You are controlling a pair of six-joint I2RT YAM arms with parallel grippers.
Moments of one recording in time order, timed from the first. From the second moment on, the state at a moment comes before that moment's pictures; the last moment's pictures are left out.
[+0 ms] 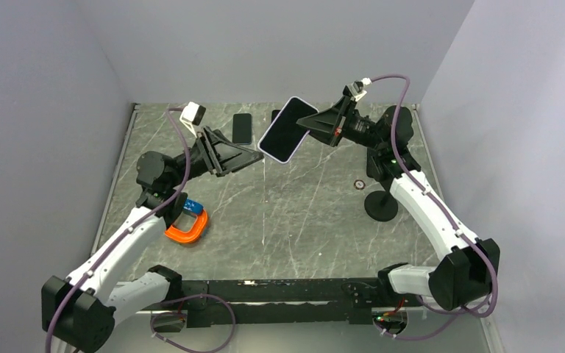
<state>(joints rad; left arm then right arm) -0.42 0.98 0.80 0.67 0.78 -1.40 0.34 1.26 1.11 0.38 -0.84 1.51</state>
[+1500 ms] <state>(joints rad) -0.44 1.20 1.00 1.02 0.98 -1.42 0.33 1.35 1.21 0.74 -1.03 1.78</state>
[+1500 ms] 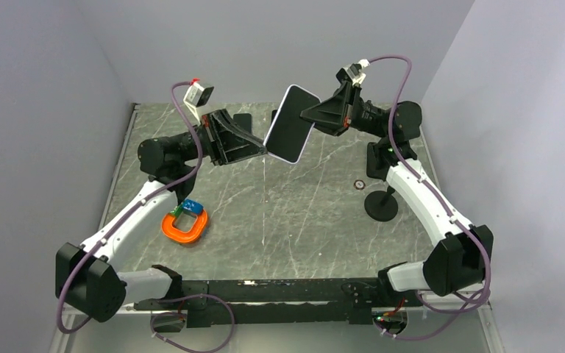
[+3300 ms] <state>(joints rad) -0.74 1.11 0.96 0.60 0.44 -0.99 0.32 1.31 1.25 0.44 -0.77 1.56</state>
